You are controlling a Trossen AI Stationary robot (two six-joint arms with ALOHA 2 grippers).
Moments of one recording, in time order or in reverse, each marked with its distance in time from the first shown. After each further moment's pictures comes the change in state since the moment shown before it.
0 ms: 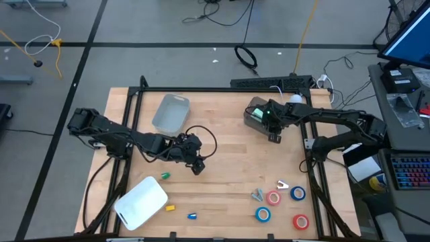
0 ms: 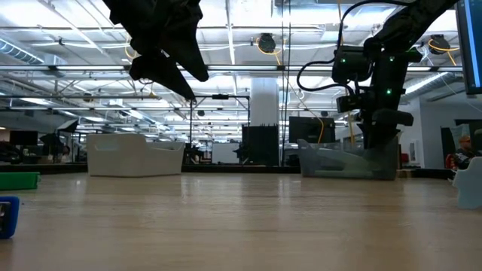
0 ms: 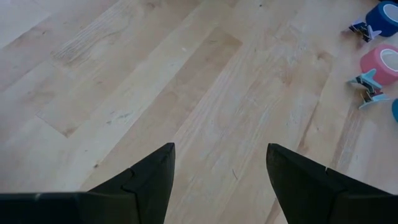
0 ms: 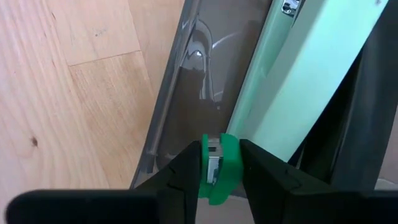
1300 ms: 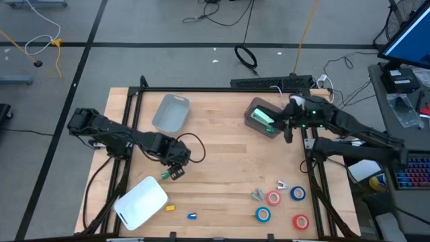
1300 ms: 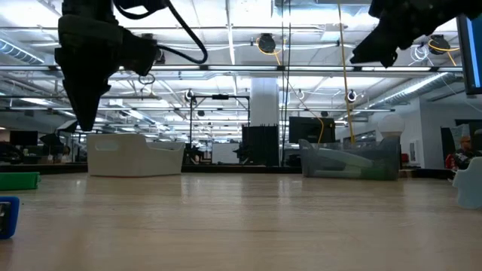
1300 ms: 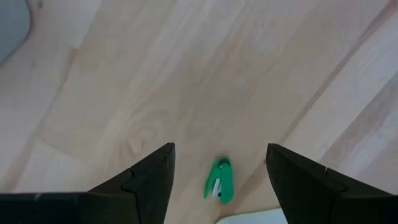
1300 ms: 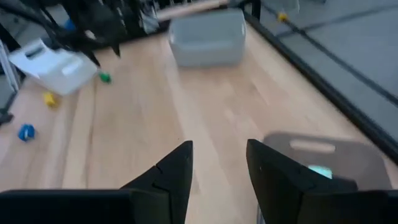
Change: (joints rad) left arm 0.017 0.000 -0.002 -0.586 0.384 -0.062; right arm 0.074 -0.673 0.000 0.149 -0.292 0.349
